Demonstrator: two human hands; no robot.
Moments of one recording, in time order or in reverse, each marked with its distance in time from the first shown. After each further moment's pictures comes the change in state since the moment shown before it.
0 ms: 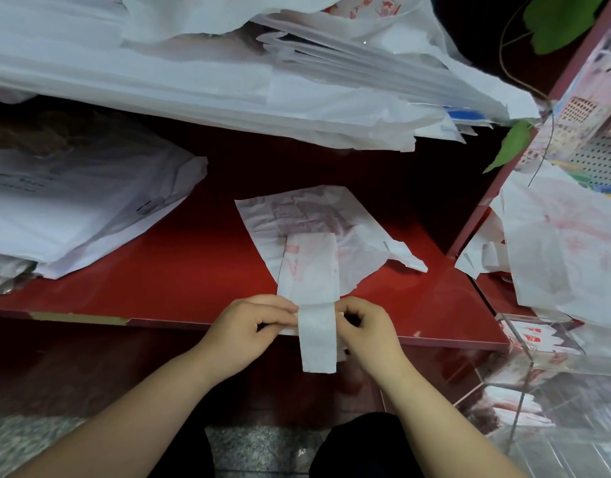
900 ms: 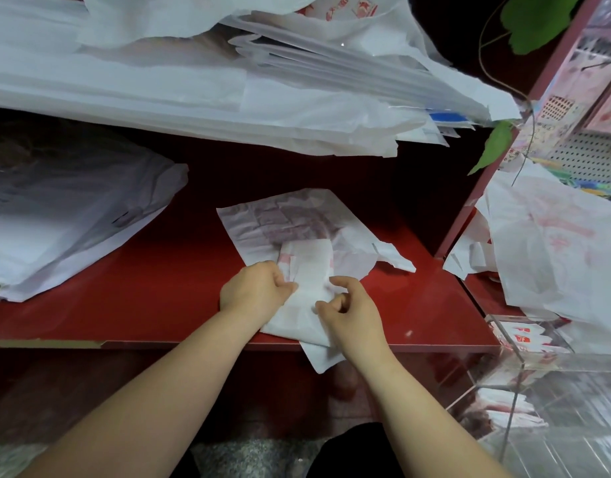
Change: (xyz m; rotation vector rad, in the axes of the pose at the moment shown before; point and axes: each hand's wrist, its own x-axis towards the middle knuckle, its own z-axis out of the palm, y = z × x) left_hand 0.073 0.026 0.010 0.449 0.035 -0.493; right_hand 0.025 -0.007 0.002 -0.028 0.132 0.164
